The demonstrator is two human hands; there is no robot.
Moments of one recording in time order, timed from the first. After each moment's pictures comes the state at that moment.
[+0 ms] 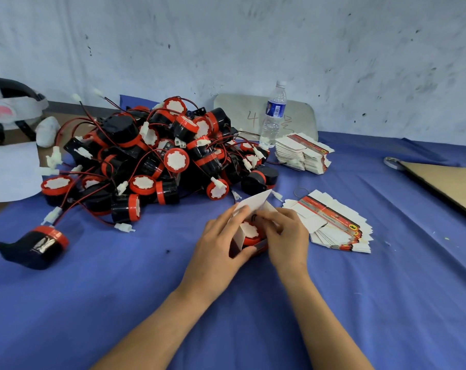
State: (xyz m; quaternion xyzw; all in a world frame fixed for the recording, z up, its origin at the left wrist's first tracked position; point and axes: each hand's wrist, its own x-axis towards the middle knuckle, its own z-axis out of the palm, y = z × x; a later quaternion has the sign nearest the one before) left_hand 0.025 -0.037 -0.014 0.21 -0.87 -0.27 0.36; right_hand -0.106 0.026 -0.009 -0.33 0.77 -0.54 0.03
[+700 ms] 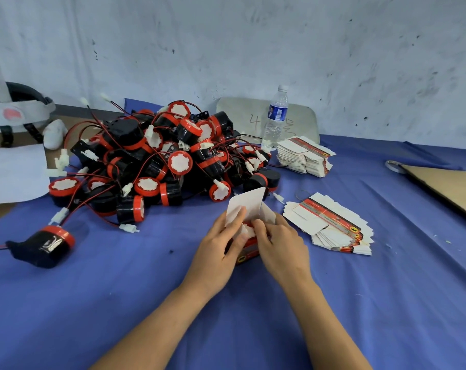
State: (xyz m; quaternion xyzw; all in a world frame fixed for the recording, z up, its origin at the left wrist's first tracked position) left_hand 0.021 -0.044 -0.023 0.22 -0.82 -0.42 0.33; right_hand -0.094 0.033 0.002 -0.39 0.86 -0.31 0.02
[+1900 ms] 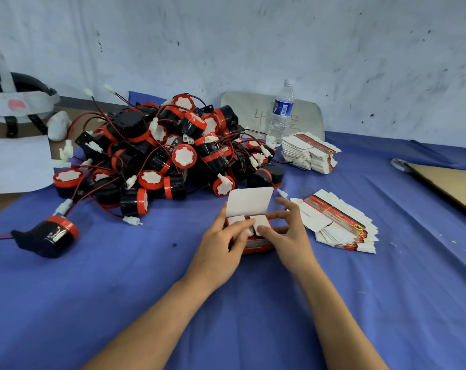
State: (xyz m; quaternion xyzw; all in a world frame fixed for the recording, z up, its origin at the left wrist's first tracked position) left_hand 0.020 -0.047 -0.025 0.23 -0.83 -0.36 0.35; right_hand -0.112 0.038 -0.008 -0.37 0.69 -0.59 0.20
